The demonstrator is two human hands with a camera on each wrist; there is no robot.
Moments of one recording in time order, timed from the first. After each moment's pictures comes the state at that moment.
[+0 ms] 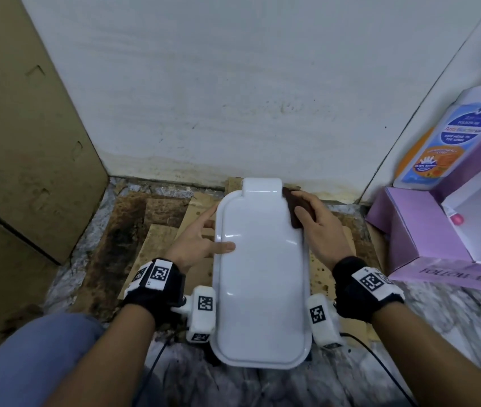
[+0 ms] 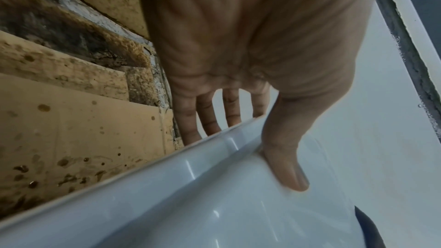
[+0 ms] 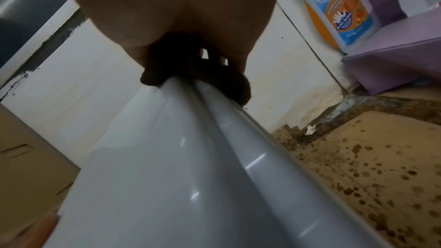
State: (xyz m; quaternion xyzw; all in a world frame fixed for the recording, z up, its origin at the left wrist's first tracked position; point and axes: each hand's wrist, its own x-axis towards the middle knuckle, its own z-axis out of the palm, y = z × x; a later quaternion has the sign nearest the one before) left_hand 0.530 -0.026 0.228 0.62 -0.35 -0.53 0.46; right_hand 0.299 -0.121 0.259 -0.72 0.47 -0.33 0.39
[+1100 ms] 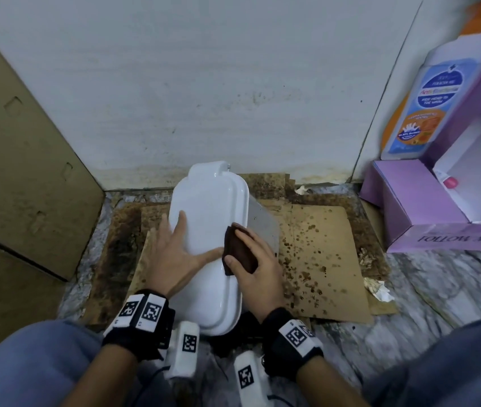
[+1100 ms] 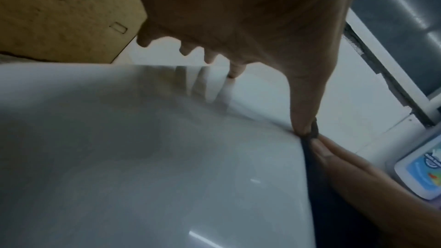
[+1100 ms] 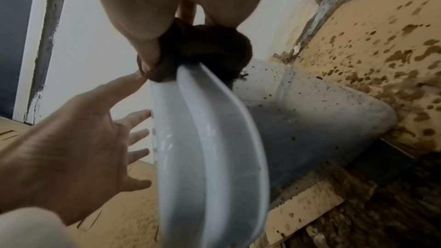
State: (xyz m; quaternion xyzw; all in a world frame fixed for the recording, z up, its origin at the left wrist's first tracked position) left_hand 0.500 0.001 0.218 0.82 -0.47 -0.24 0.21; right_hand 0.327 -0.015 0.194 -0.65 0.46 -0.42 0.44
